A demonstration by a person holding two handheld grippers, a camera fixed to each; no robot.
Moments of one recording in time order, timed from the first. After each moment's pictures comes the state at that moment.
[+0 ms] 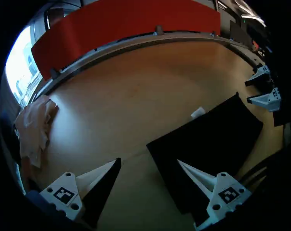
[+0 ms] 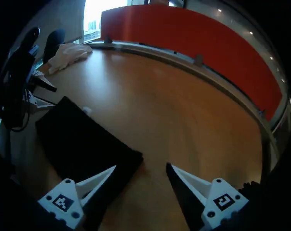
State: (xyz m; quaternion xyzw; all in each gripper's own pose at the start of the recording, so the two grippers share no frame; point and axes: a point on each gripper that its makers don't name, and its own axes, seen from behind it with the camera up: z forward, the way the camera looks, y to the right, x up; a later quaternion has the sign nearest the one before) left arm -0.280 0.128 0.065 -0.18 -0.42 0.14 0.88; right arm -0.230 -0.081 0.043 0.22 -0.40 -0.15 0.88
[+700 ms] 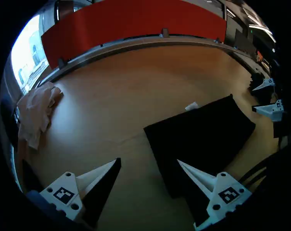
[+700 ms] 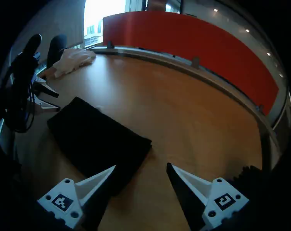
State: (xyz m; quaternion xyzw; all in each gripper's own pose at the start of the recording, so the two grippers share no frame) left arm -0.271 0.119 0.021 -0.16 -0.42 0.10 0.89; right arm -0.214 -0.082 -0.005 0.23 -0.39 -0.13 0.89
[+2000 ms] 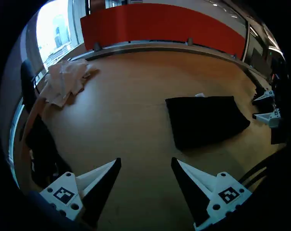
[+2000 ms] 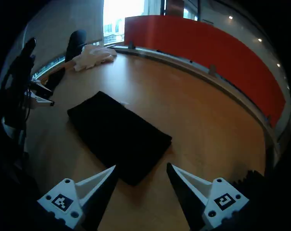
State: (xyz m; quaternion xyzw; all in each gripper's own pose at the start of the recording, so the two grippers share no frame) left arm -0.249 0.056 -0.087 -0.06 -0.42 0.03 0.90; right arm -0.207 -0.103 -0.038 0.30 -0.37 -0.15 0.86
